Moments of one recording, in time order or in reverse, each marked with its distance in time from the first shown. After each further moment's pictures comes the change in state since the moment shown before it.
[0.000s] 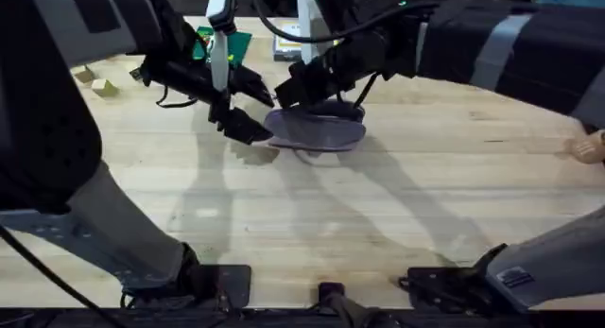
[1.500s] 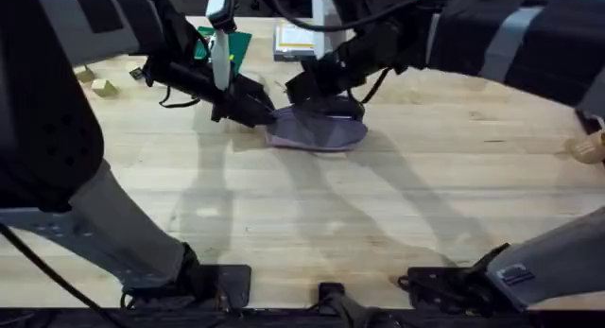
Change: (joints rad) left arm -0.005 0.007 0.000 0.016 0.032 -0.012; right arm -0.063 0.000 0.000 -0.030 -0.031 0.001
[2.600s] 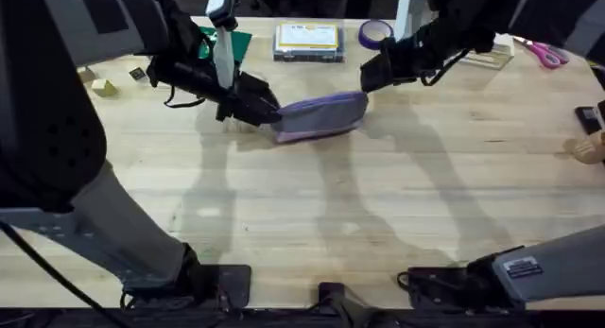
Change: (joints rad) left arm -0.018 0.000 -0.001 0.003 0.047 0.000; right arm -0.308 -0.073 0.000 -0.244 0.092 -0.069
